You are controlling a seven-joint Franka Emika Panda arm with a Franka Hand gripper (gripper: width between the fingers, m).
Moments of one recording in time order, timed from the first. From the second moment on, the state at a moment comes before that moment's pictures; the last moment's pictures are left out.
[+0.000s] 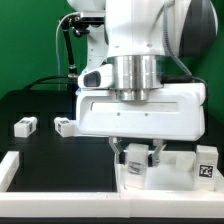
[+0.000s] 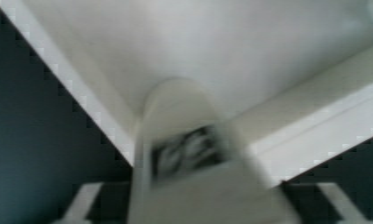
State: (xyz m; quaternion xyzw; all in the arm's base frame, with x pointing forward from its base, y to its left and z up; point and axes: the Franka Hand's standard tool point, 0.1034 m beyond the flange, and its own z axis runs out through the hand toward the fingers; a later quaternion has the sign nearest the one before) arm 0.667 -0.009 0.065 -0.95 0.29 -0.09 0.05
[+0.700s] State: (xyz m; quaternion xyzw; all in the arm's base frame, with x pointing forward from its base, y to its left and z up) arm 0.667 -0.014 0.064 -0.77 0.64 -0.01 0.10
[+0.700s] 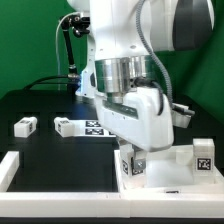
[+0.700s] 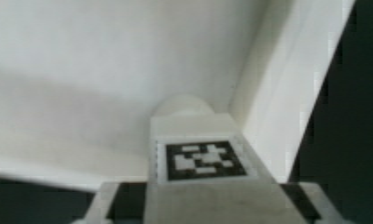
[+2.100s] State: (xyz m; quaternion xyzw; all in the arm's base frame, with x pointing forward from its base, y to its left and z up) arm 0.671 0.013 0.092 -0.56 0.82 0.05 0.12
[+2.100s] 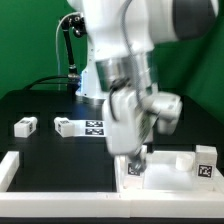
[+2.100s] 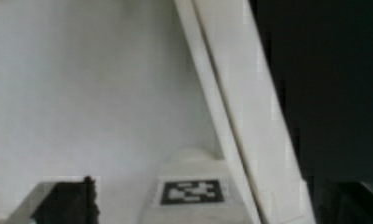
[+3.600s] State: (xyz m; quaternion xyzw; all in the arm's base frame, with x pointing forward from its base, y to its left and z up) arm 0.564 0.076 0.086 -0.62 0.78 0.10 0.08
